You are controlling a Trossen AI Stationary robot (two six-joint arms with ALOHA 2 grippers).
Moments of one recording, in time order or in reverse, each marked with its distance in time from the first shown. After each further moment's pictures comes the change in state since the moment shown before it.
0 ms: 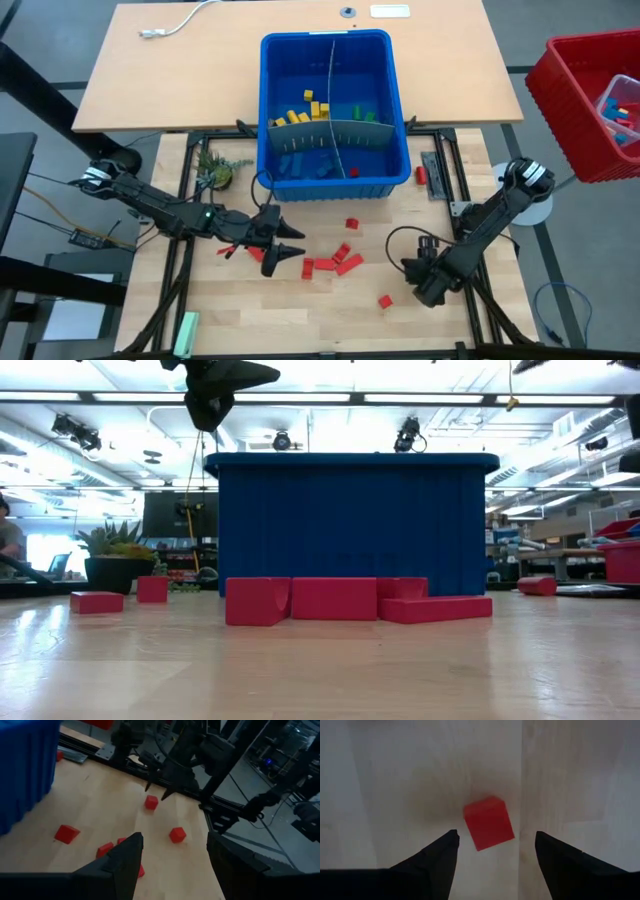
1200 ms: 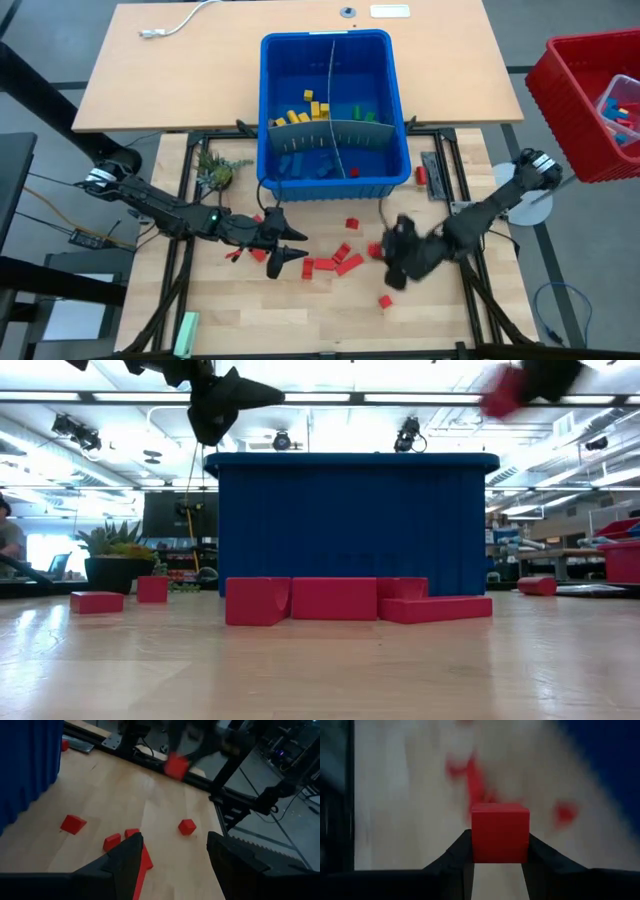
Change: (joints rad) left arm 0.000 0.060 0.000 0.012 -0.019 -0.003; right arm -0.215 -0.137 0.214 0.233 0.330 -0.072
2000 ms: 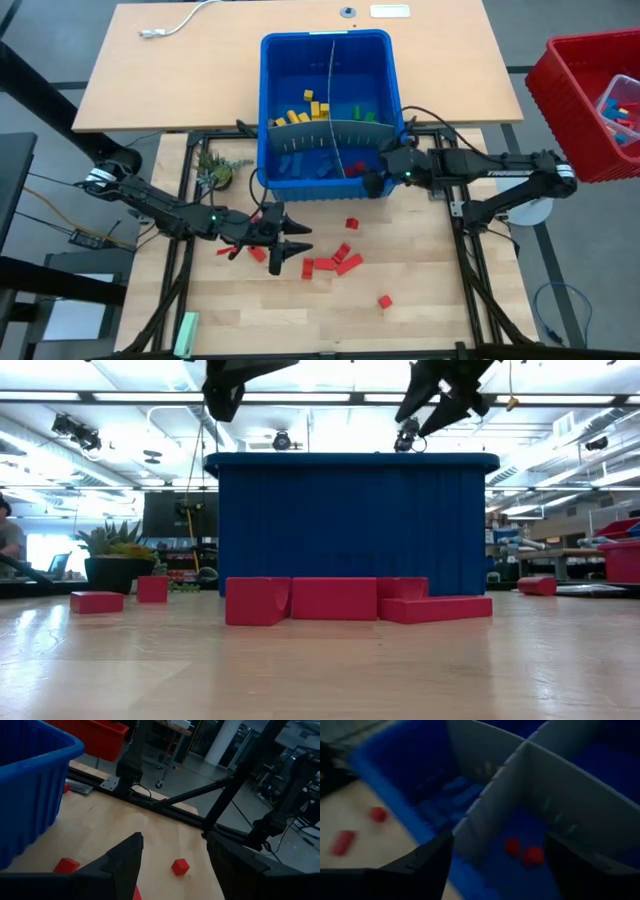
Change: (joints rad) left arm 0.000 -0.001 0.000 0.183 -0.068 0.048; right arm -0.633 -0.127 0.093 0.053 0.058 -0.264
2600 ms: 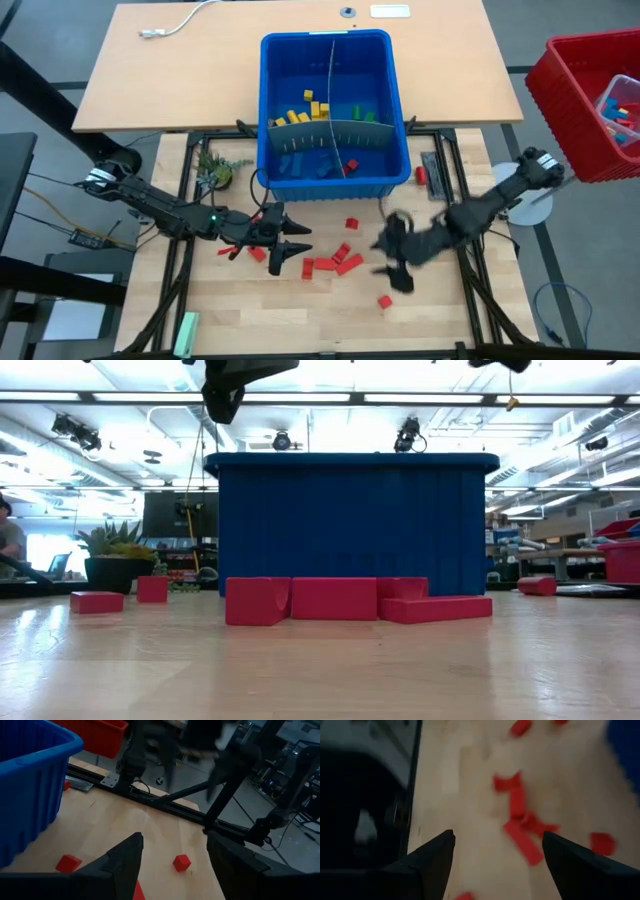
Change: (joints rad) left arm 0.000 0.000 0.000 -0.021 0.007 0.008; right arm 0.571 0.095 0.000 0.000 -0.283 0.049
